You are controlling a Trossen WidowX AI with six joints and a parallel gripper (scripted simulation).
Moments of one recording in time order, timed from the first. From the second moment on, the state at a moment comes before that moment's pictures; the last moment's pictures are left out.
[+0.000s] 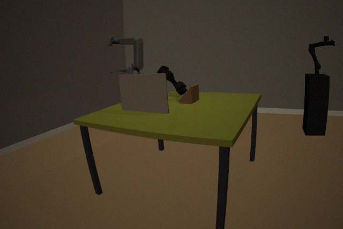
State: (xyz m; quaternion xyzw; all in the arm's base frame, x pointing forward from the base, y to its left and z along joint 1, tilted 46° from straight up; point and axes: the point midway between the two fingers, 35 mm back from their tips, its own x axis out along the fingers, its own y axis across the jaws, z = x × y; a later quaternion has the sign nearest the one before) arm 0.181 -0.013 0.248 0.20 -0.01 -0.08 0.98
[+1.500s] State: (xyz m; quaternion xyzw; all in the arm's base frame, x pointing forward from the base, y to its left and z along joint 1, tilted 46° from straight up) arm 0.254 -0.057 0.234 0.23 -0.02 -0.08 0.97
